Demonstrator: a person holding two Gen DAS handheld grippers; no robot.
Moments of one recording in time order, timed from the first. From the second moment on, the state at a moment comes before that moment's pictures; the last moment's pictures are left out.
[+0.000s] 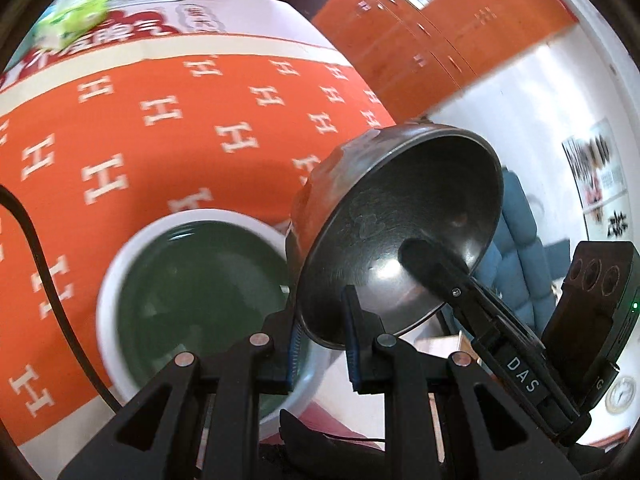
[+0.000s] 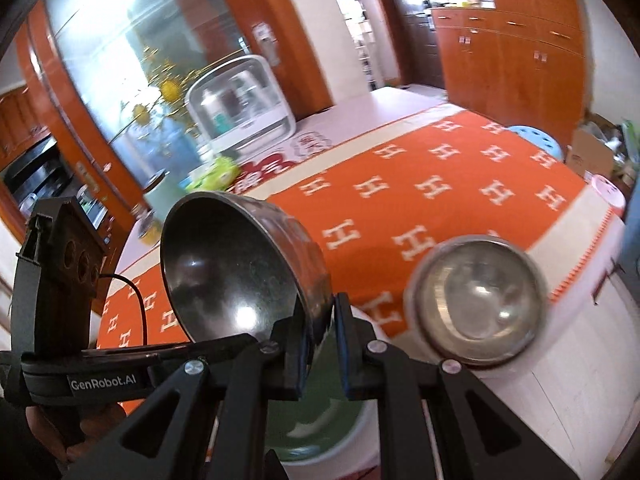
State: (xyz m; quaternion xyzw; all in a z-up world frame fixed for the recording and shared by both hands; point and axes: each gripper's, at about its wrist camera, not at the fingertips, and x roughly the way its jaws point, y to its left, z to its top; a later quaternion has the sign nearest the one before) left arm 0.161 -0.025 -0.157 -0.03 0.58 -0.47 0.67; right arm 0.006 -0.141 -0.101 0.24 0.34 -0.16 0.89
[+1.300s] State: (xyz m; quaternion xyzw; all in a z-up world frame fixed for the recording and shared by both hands) left arm 0.102 -0.199 -0.206 -0.03 0.65 -0.35 0.68; right arm -0.009 -0.306 -0.160 0.17 0.52 -0.08 0.83
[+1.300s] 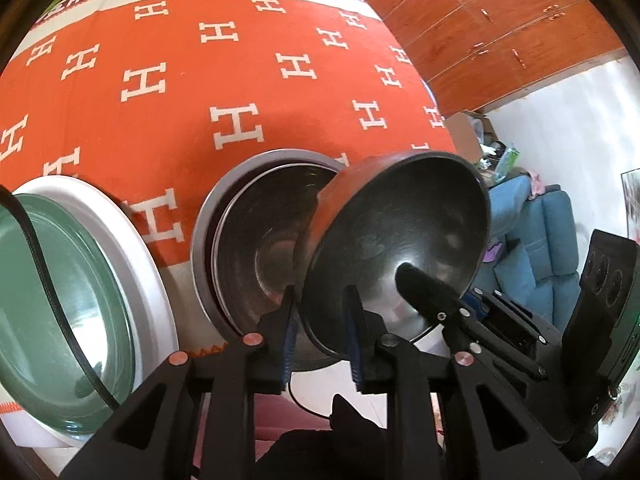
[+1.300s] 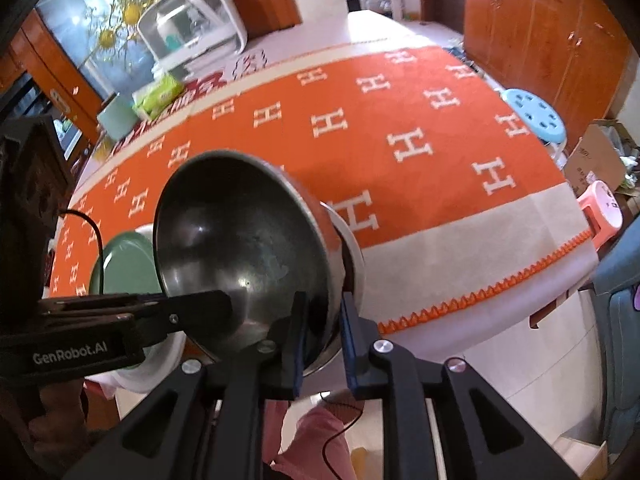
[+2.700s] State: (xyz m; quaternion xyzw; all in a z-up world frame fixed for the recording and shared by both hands) left arm 0.141 -0.219 -0.198 0.04 0.64 -0.31 0.71; right arm 0.011 -0.358 -0.198 0.30 0.53 -0.08 0.79
